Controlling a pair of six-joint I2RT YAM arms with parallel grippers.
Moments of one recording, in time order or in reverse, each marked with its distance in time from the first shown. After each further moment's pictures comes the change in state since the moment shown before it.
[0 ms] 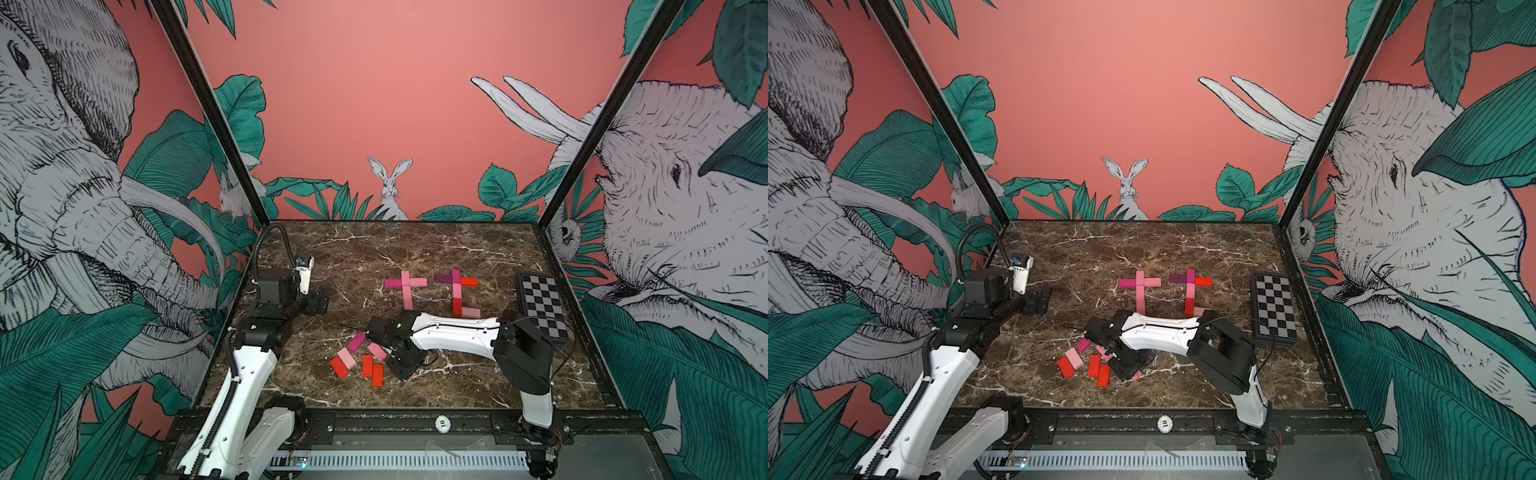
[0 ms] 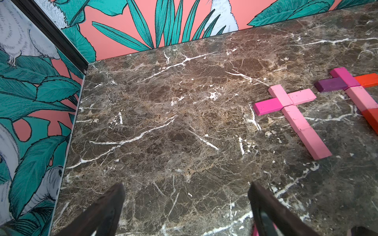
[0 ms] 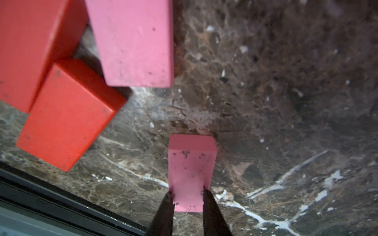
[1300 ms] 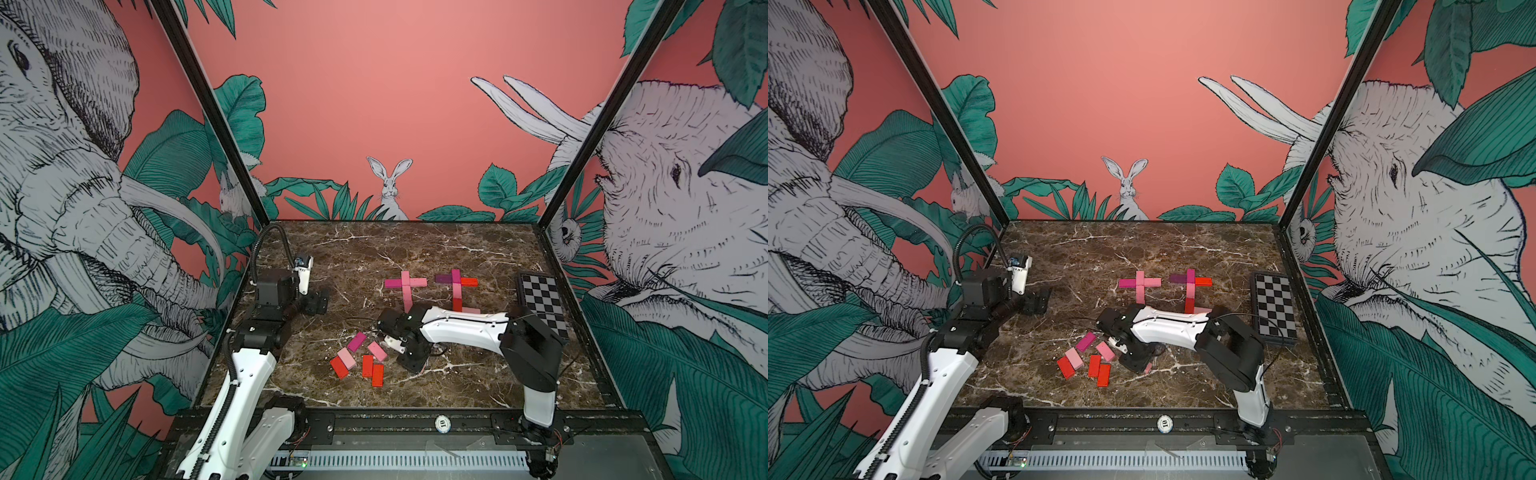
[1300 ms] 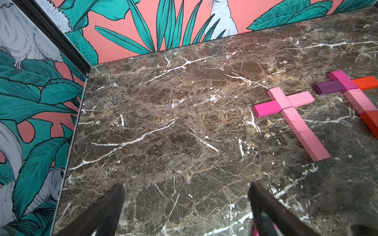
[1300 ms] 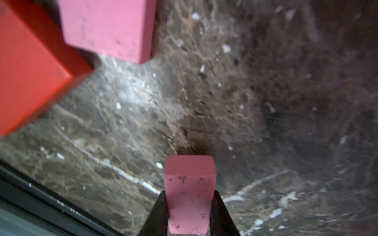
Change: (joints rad) left arm 0.001 -0.019 0.000 0.001 0.000 0.000; right arm -0.114 -0.090 -0.083 0.031 -0.005 -0.379
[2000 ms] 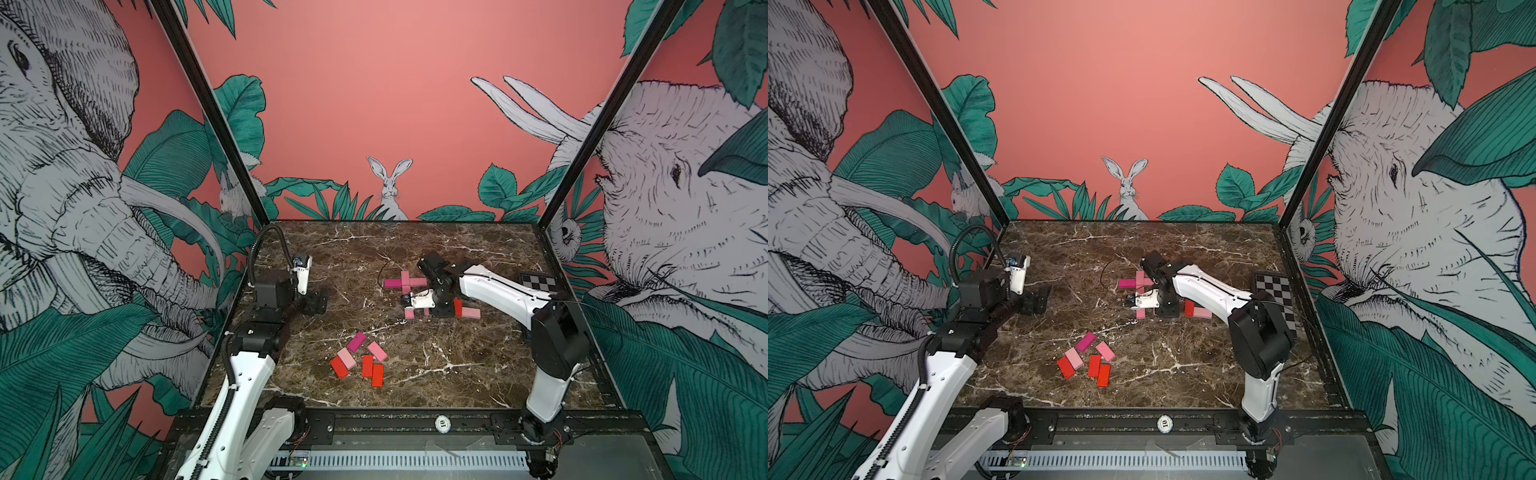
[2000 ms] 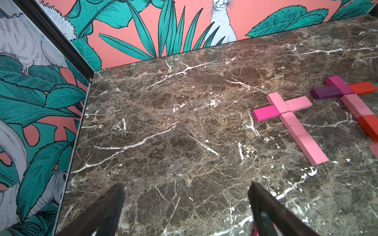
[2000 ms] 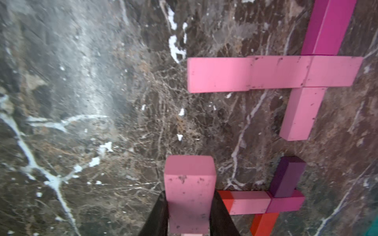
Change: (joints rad) left arm 0.001 -0.019 0.000 0.009 0.000 0.000; right arm -0.375 -0.027 0.132 0.040 0.032 -0.996
